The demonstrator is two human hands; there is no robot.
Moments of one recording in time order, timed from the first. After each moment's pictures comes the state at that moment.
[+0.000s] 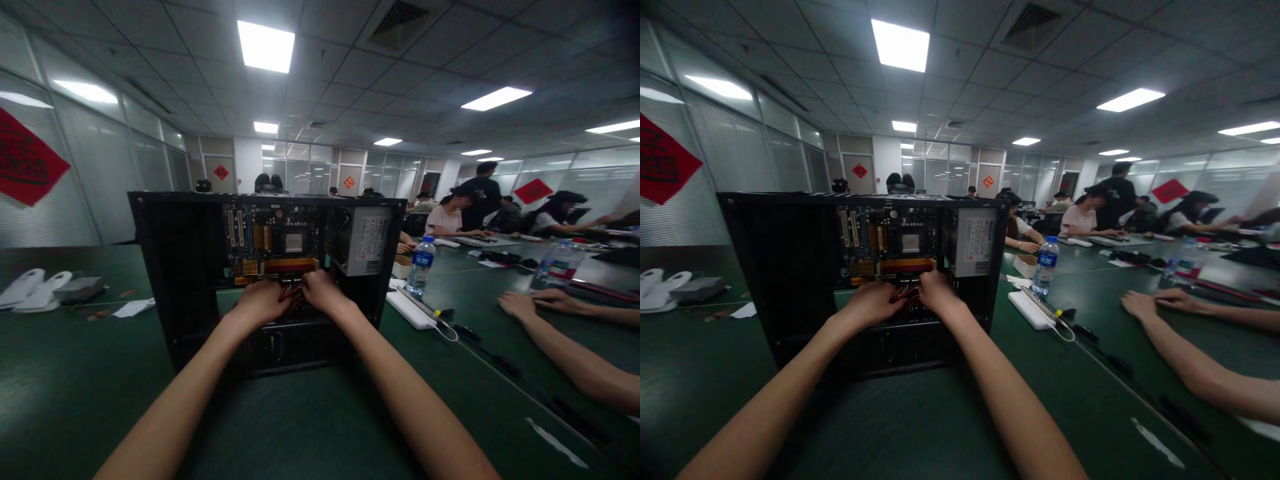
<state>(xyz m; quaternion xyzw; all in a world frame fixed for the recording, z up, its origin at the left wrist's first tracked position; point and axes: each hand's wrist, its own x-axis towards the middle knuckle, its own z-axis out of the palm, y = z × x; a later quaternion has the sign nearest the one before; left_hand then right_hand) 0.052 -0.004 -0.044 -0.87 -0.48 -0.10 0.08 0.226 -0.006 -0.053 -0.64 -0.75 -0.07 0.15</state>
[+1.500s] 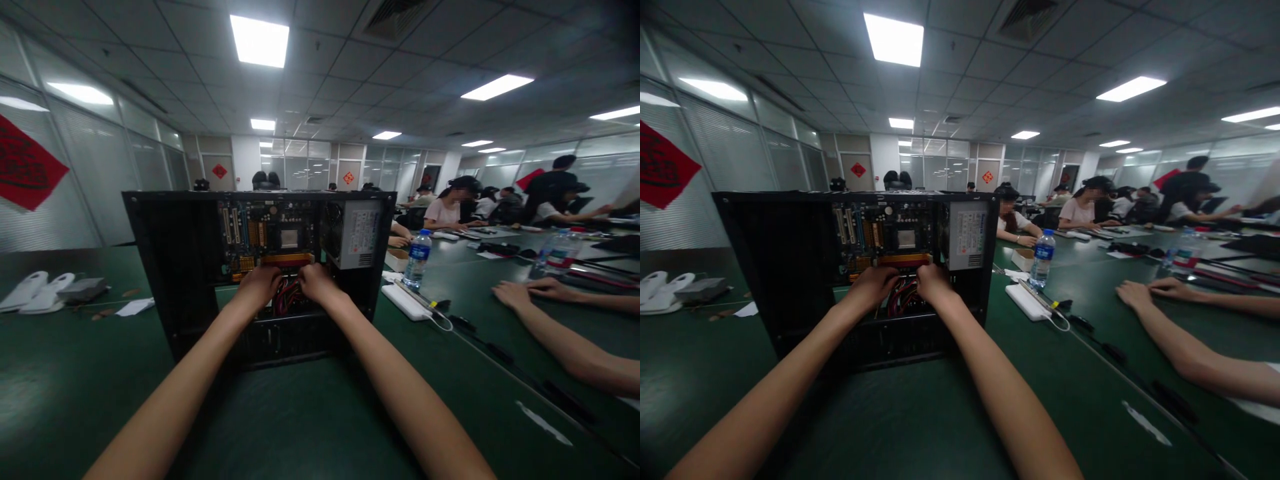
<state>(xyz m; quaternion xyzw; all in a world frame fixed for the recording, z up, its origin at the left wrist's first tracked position) 0.052 0.015 -0.045 -0.86 -0.47 -0.20 0.06 0.228 0.000 -0.055 -0.65 -0.74 -0.07 0.18</state>
